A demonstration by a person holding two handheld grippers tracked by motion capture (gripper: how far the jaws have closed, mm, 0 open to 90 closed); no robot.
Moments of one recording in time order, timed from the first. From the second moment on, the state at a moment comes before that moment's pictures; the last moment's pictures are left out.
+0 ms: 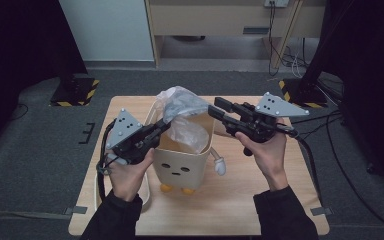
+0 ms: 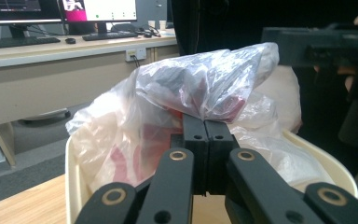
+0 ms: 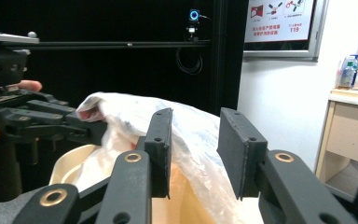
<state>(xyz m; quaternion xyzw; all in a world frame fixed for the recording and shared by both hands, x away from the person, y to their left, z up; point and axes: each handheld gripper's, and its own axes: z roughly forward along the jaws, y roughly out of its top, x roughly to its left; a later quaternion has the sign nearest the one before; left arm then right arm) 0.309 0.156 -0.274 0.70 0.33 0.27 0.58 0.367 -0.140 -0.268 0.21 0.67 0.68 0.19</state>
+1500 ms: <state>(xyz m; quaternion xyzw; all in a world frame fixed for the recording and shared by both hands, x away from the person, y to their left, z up) 0.298 0.159 -0.294 0.70 0.33 0.23 0.59 0.347 -0.131 -0.277 0.19 0.67 0.69 0.18</state>
